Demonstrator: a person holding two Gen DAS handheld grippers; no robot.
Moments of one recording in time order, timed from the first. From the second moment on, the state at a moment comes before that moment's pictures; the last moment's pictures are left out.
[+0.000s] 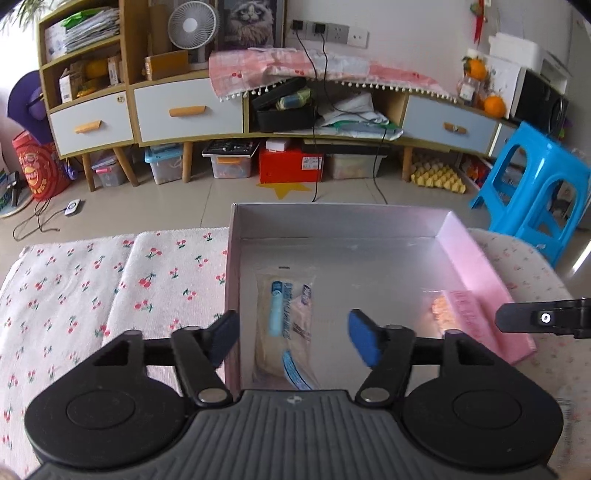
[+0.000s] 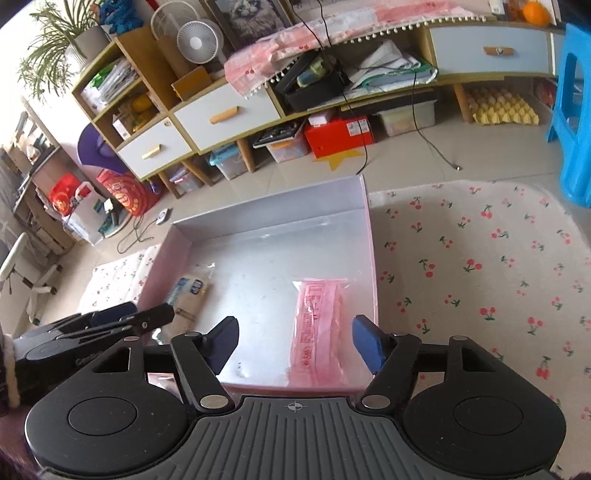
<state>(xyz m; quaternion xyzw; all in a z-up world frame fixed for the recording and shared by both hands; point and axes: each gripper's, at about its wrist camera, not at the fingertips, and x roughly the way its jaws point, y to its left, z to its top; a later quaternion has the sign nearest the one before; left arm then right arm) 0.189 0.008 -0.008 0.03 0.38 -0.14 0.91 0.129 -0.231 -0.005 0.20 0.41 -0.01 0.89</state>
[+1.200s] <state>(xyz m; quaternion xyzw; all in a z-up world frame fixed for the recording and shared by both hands) 0.074 0.055 -0.013 0.01 0.42 -0.16 0.89 0.002 -0.194 -0.004 0.15 0.43 -0.06 0.89</state>
